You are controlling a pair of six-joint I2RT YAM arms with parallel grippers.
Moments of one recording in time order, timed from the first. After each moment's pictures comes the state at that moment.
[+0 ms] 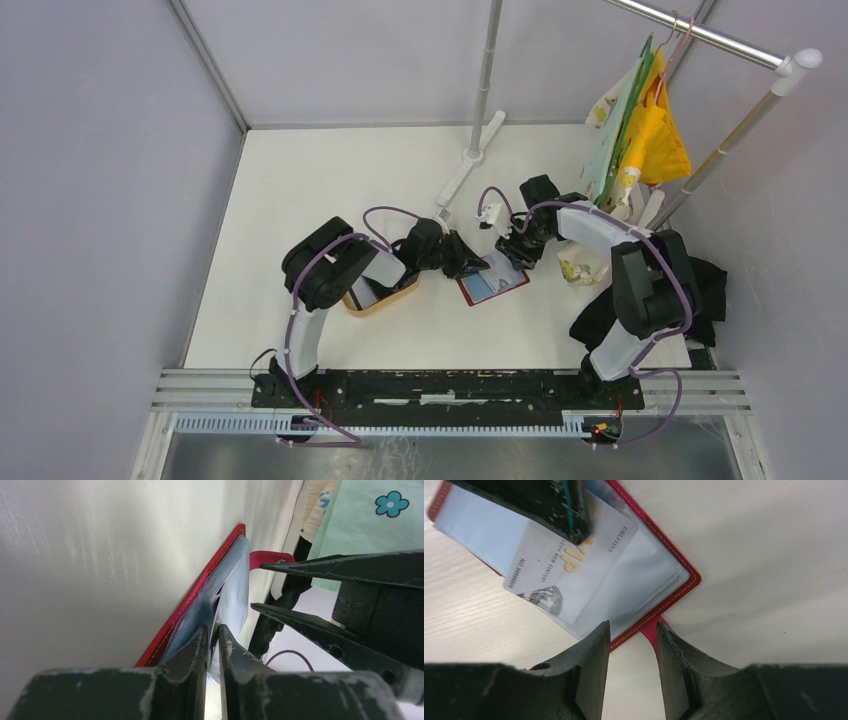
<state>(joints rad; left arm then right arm) -0.75 2.09 0.91 0.70 0.38 -1.24 0.31 1.70 1.06 -0.67 -0.33 -0.83</state>
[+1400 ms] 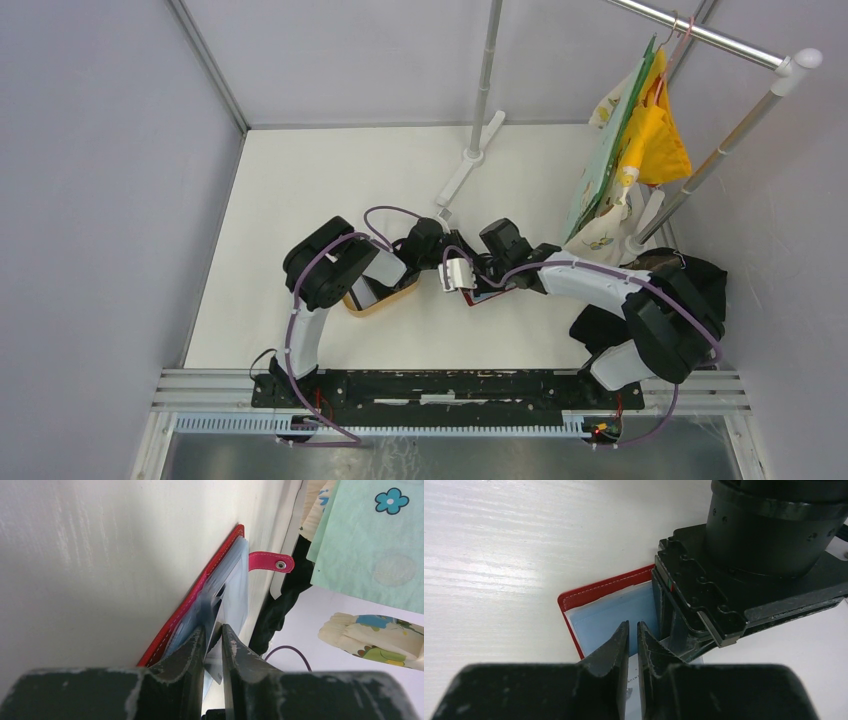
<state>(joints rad) -0.75 2.10 0.92 0.70 0.40 -1.24 0.69 1.47 0.76 -0.28 -0.34 -1.02</state>
